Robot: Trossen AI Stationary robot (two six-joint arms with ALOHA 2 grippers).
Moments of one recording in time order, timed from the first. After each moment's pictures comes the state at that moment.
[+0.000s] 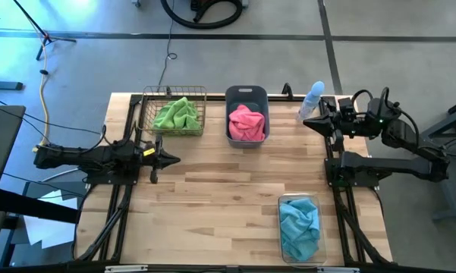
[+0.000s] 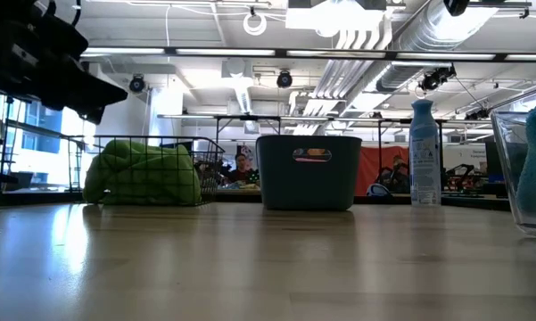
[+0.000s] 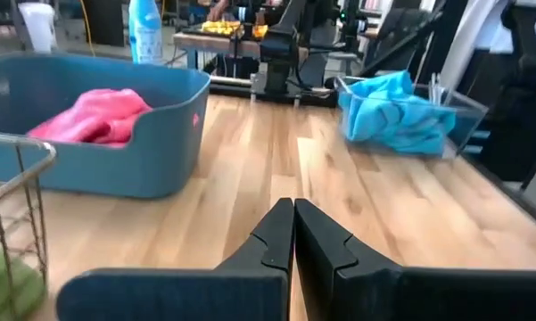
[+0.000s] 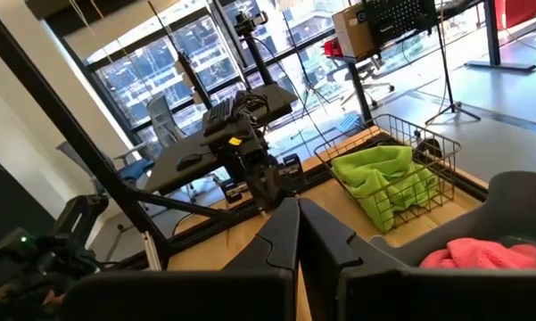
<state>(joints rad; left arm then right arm) -0.01 0.15 0.01 0.01 -0.03 -0.10 -0.29 0.54 0.90 -0.42 -0.17 0.40</state>
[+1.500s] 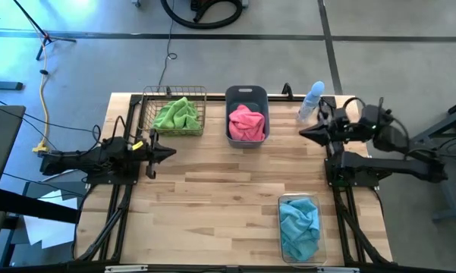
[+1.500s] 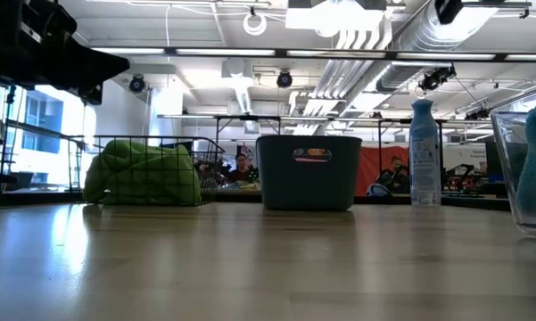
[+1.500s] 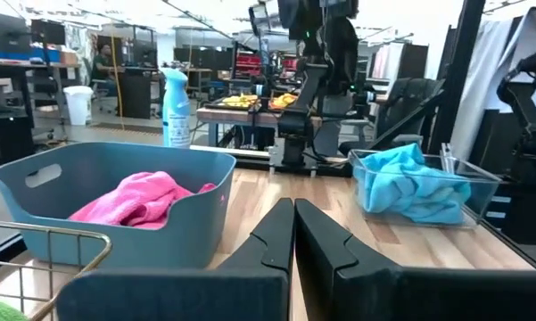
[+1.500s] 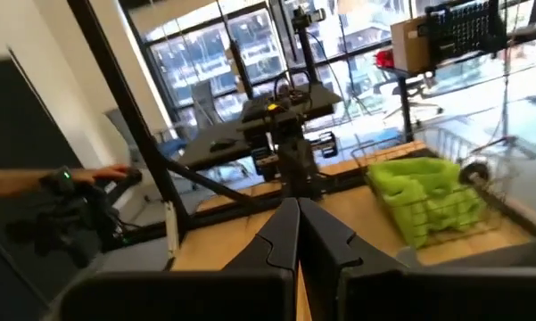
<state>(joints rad) 0.05 0.00 0.01 0.07 -0.04 -0.05 -0.27 0.49 0.76 -0.27 -0.30 0.27</state>
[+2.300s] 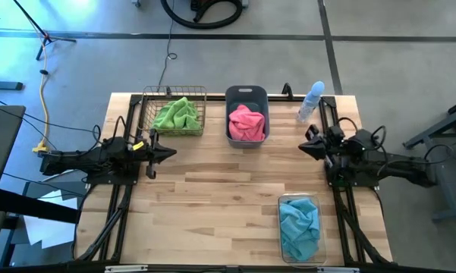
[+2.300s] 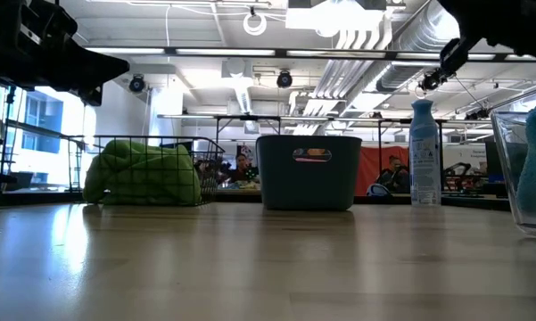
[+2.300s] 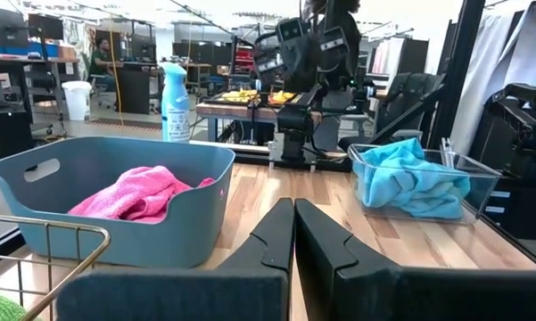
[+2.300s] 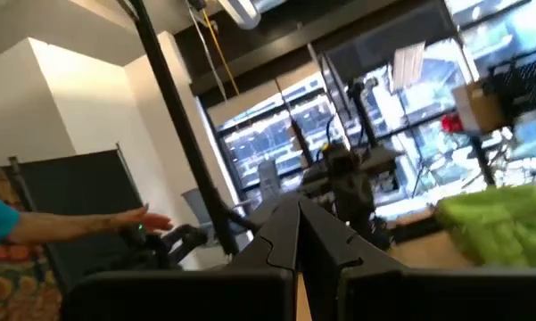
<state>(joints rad) 0.05 0.00 0.01 0.05 -0.04 -0.05 -0.24 0.20 0.14 0.42 -0.34 0.49</state>
